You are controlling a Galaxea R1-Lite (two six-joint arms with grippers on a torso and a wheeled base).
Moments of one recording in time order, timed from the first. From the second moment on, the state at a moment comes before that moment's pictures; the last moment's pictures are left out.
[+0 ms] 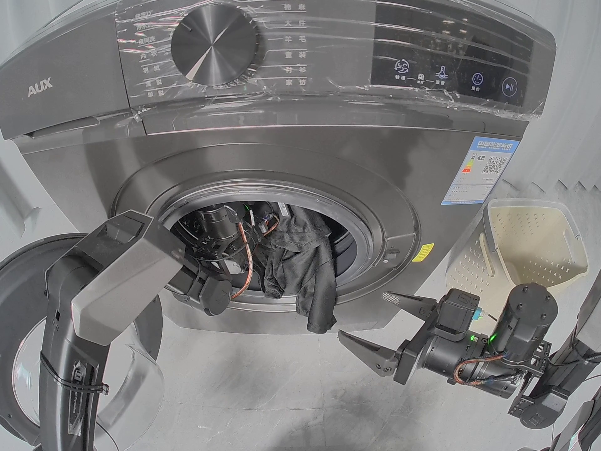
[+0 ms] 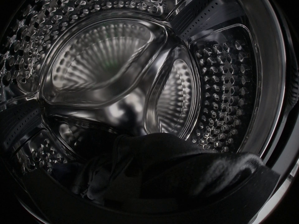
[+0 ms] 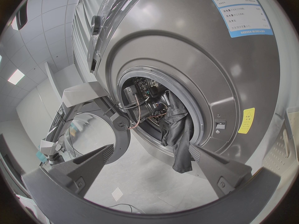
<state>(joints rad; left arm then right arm) -0.46 2.44 -1.42 -1.30 0.08 -0.14 0.76 1.86 -0.26 -1.54 0.07 0.14</state>
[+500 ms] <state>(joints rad) -0.48 2.39 -1.27 -1.17 0.09 -0.15 0.76 1.86 -0.26 -1.54 0.07 0.14</state>
